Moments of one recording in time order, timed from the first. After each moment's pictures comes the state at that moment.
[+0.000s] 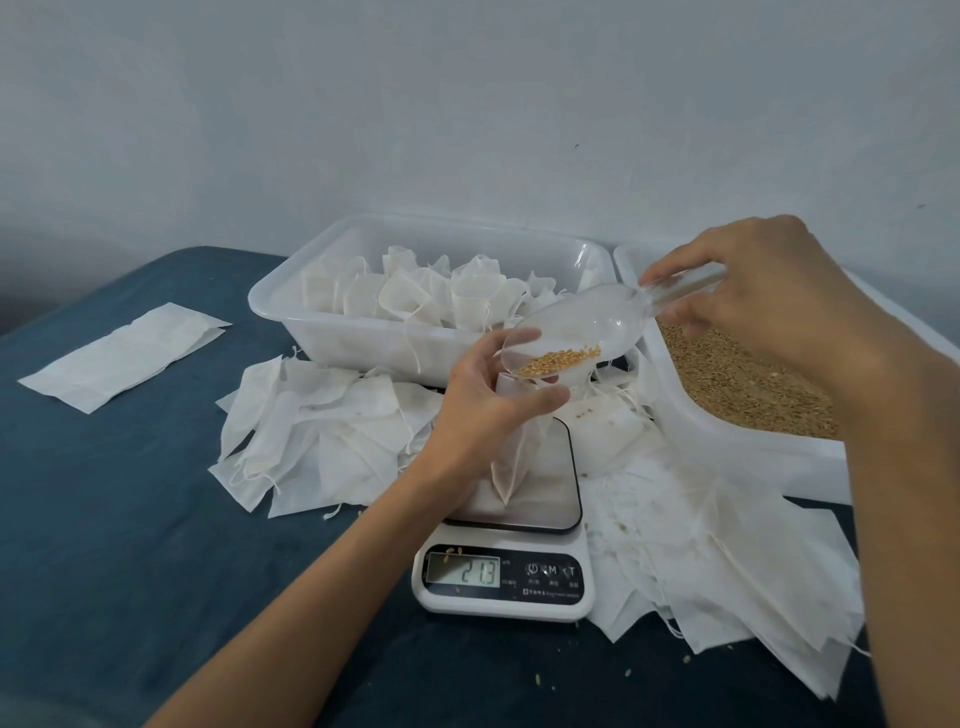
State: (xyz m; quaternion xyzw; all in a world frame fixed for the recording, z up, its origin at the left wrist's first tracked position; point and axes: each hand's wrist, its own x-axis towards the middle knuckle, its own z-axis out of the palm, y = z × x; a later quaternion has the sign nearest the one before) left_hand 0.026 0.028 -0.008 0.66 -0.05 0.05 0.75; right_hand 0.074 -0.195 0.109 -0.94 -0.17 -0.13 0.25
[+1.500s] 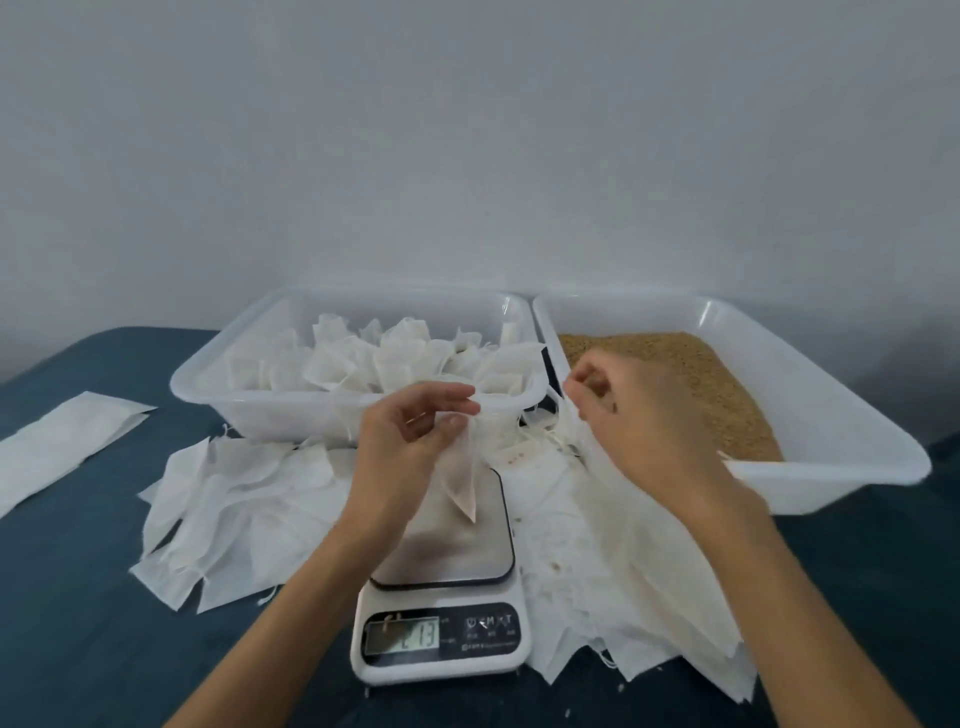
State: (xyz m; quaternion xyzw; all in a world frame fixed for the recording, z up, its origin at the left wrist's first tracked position) left_hand 0.033 0.031 0.003 0.68 -0.11 0.17 0.70; right_hand 0.044 -0.195 0.049 -0.93 -0.12 -0.23 0.25
